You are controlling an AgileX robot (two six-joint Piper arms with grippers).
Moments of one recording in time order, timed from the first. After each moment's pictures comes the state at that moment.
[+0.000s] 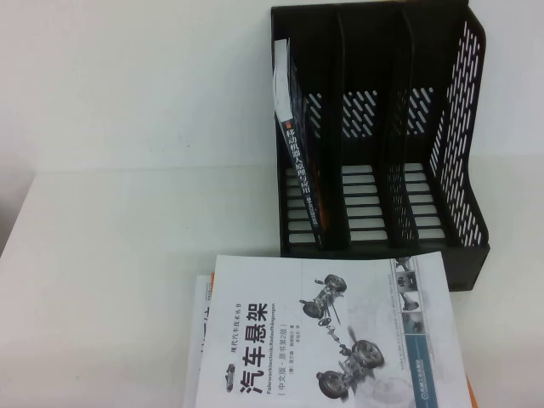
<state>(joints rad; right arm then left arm) -0.07 -0.01 0.02 -0.05 0.40 0.03 0.04 -0.01 0.02 -0.01 0.37 -0.03</state>
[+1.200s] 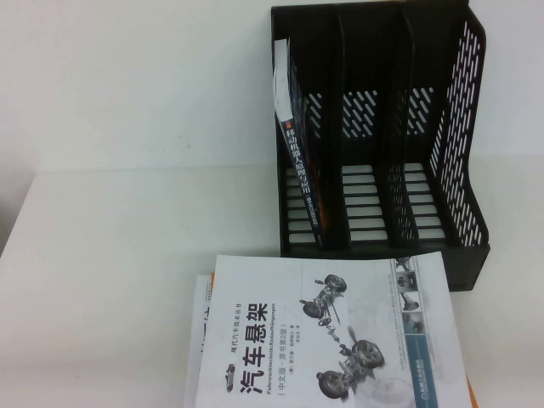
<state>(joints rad) -0.07 -0.01 0.03 -0.05 0.06 0.03 0.04 -0.01 0.02 -0.01 -0.12 -0.03</state>
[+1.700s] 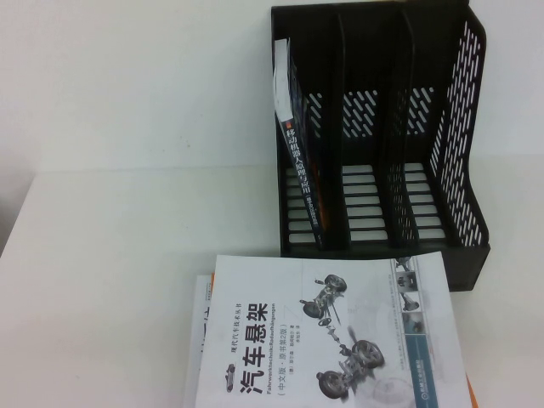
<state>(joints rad) -0.07 -0.01 0.03 -0.05 -0.29 0.31 0.04 -0.01 0.02 0.00 -0.54 -0.08</state>
